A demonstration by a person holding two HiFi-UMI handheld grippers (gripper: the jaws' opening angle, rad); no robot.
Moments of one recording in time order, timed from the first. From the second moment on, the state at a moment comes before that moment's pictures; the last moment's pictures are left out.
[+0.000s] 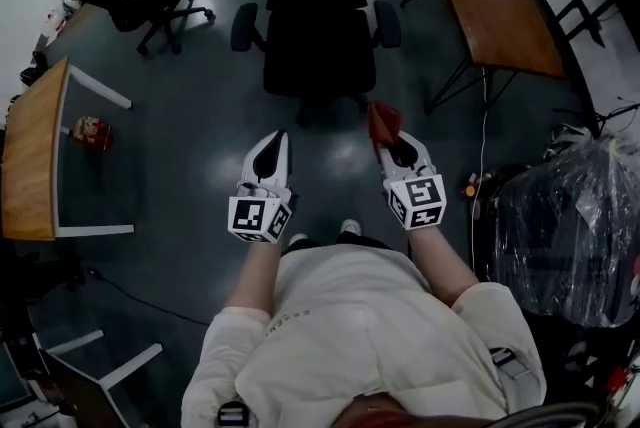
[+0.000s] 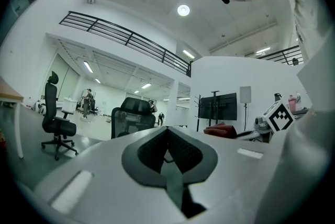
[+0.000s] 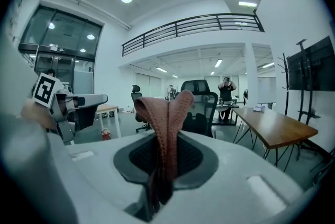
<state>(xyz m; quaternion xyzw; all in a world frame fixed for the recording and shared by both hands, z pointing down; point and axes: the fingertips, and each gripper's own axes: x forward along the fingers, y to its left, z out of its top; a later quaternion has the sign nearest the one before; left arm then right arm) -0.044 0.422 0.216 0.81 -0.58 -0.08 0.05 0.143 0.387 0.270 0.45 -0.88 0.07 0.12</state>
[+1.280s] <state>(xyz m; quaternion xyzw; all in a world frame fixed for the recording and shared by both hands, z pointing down) -0.110 0.445 0.200 0.85 -0.52 -0.08 0.06 0.071 0.423 0.245 0.49 -0.86 0.05 0.11</state>
